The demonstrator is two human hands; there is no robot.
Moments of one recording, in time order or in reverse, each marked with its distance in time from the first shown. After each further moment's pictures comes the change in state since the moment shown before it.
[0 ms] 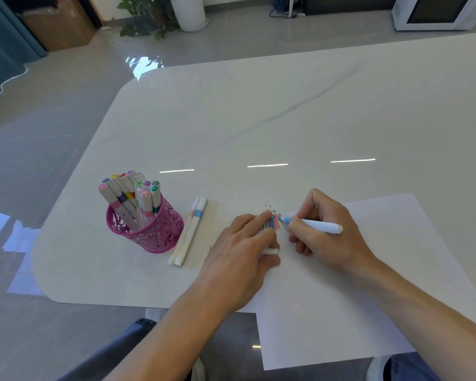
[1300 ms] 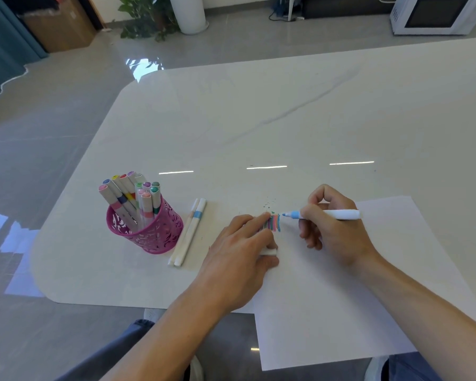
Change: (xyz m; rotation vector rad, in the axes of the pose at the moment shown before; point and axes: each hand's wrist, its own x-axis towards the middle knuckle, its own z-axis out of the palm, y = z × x) left_hand 0.000 -0.002 0.002 -0.003 0.021 -0.006; right_hand 0.005 -0.008 -0.008 0.230 0.062 0.086
